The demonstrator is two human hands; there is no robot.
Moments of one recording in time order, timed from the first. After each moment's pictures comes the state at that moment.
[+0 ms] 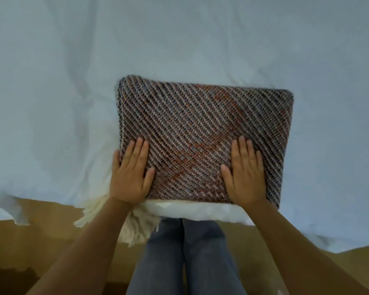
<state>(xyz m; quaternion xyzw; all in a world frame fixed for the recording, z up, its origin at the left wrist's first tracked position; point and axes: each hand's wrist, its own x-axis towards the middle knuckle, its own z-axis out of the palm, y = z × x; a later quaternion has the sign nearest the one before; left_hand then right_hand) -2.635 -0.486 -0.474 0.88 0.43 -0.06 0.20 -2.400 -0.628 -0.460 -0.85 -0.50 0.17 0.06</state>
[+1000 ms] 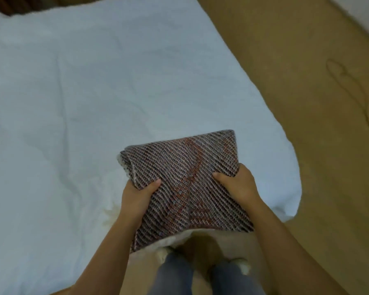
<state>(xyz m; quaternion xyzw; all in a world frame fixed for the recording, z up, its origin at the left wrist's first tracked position) -2.513 -0.542 -0.269 0.59 0.54 0.07 0.60 -2.357 -0.722 -0.274 -0.85 -0.04 0.31 0.43</state>
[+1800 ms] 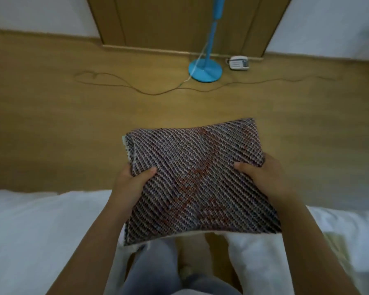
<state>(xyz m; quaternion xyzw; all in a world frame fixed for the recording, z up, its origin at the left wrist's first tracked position) -2.201 -1.074 -0.178 0.71 0.06 -0.31 0.63 -2.347 -1.312 -0.147 -0.74 0.42 -0.06 0.52</state>
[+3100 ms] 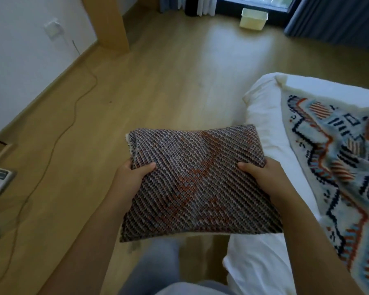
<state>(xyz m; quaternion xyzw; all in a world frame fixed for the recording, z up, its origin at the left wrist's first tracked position) -2.297 -1.975 -0.169 0.59 -0.36 -0.64 0.32 -2.570 -1.876 -0.159 -0.30 0.75 -0.43 0.39</state>
